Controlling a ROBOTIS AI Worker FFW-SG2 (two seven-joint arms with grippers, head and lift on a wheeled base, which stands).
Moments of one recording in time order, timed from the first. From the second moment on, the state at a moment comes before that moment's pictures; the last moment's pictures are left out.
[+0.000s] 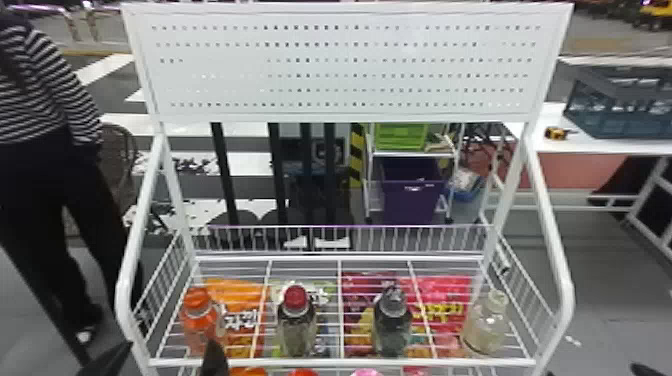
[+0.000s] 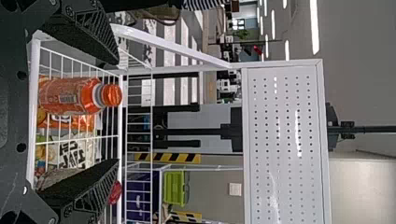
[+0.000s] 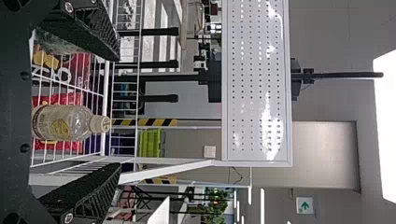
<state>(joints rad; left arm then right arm) 0.83 0.25 -0.17 -2.56 0.04 0.24 0.38 0.96 -0.01 -0.12 -2.40 -0.11 -0.15 0.20</state>
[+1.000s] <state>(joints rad) 0.86 0.25 -0.18 -2.57 0.03 0.20 0.39 0.94 -0.01 -0.11 -2.34 -0.11 -0.22 0.18</state>
